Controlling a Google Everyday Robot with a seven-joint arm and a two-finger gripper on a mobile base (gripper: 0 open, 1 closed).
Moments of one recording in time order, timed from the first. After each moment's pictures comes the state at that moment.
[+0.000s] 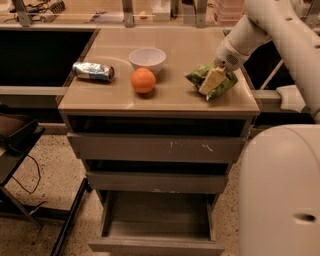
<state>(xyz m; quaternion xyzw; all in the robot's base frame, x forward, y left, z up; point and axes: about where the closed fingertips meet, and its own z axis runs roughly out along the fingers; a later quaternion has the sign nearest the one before) 0.717 -0.171 0.834 -0.57 0.79 0.11 0.21</state>
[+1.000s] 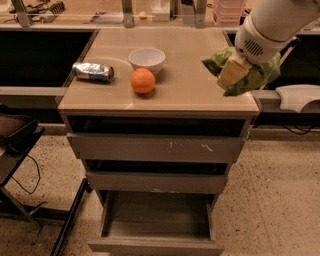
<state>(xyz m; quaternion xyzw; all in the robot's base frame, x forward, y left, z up) 0.576 -0.178 0.956 -0.43 0.87 -0.05 0.25</state>
